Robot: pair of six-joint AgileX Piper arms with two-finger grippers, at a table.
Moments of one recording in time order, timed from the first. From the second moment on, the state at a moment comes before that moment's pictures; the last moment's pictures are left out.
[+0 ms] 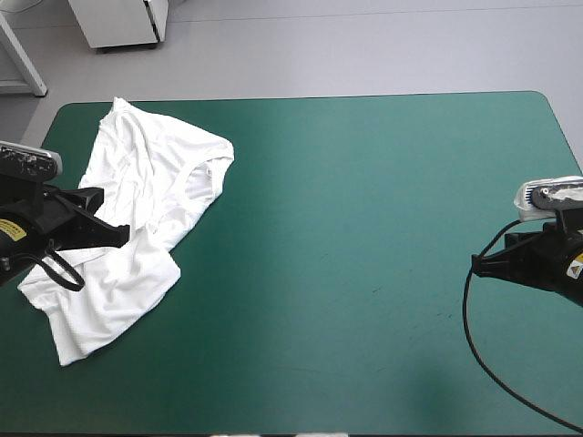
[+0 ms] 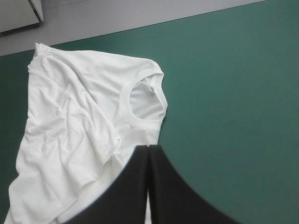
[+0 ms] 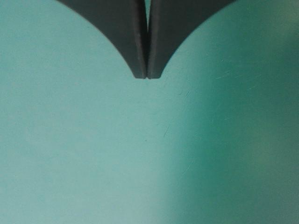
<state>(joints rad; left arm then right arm) -0.04 0.91 -1.28 -0.18 0.98 0.27 0.12 0.84 -1.18 0.01 1.11 0.00</state>
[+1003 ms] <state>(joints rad) -0.04 1.11 -1.36 -0.06 1.02 0.10 0.12 0.84 -1.18 0.01 1.11 0.00</state>
